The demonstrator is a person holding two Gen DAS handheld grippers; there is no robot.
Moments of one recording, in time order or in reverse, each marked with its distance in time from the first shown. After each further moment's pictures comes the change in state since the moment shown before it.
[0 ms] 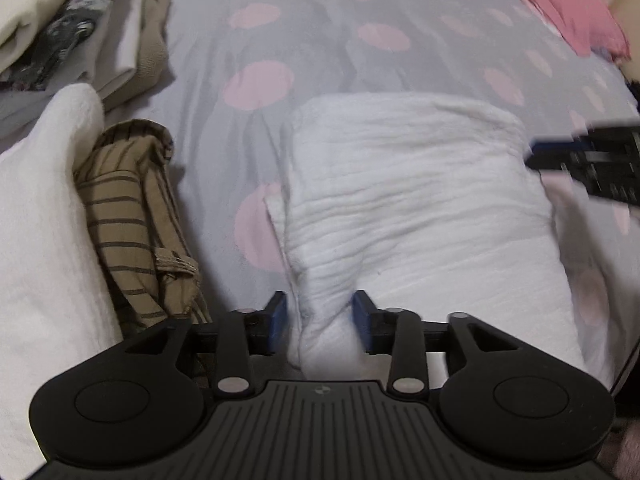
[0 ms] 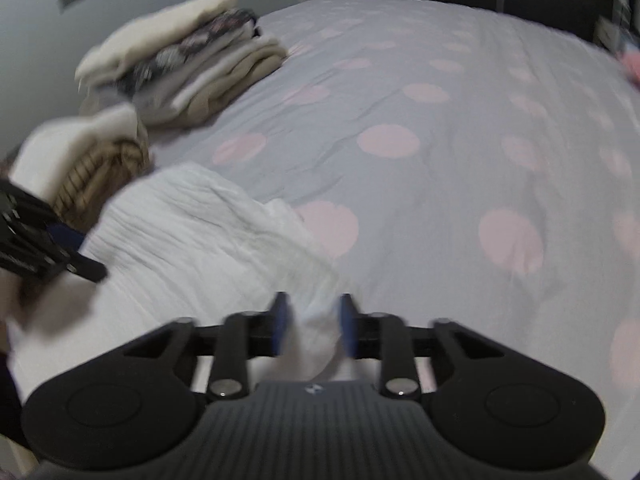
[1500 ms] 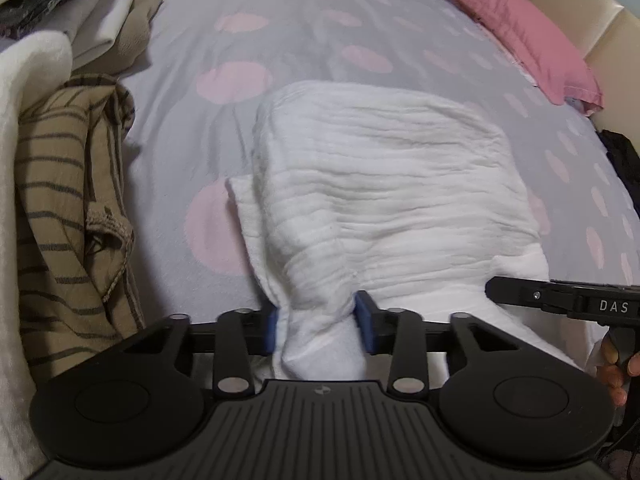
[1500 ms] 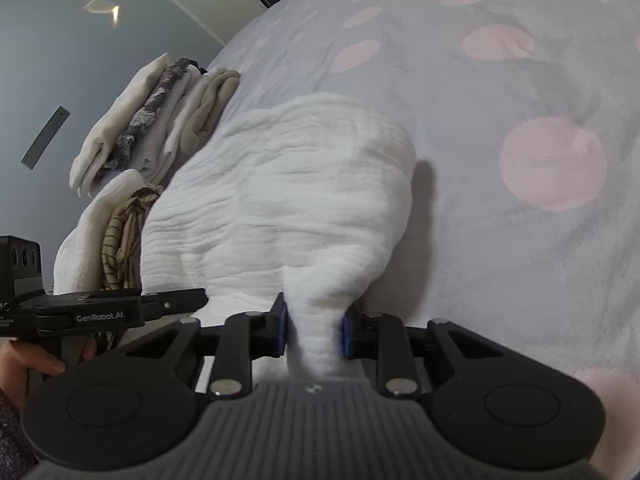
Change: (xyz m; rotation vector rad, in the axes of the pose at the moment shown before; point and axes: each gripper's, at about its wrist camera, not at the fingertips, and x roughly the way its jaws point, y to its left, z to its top) left arm 0.032 0.001 -0.032 -0.041 -0.140 -0.151; right arm 0.020 0.027 -0.077 0.491 -0.083 0.143
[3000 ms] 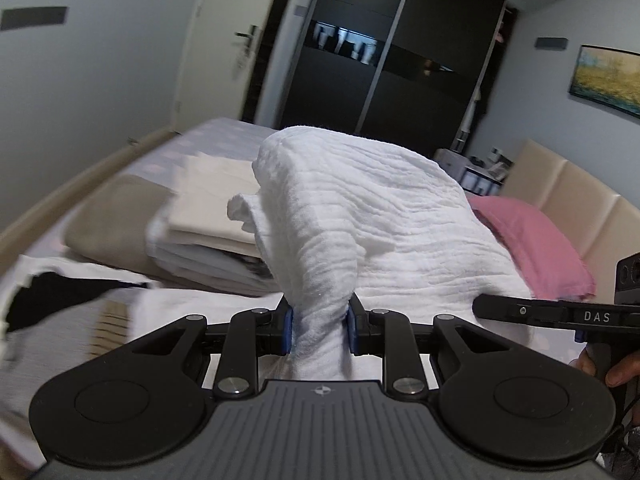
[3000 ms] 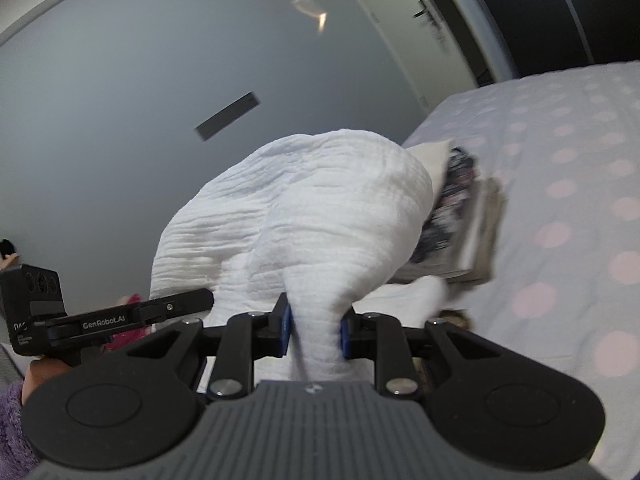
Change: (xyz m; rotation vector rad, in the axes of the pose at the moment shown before) left arm -0.327 0.079 -0.014 -0.203 -0.554 0.158; right arm -0.080 0.296 0.072 -0.369 -0.079 0.393
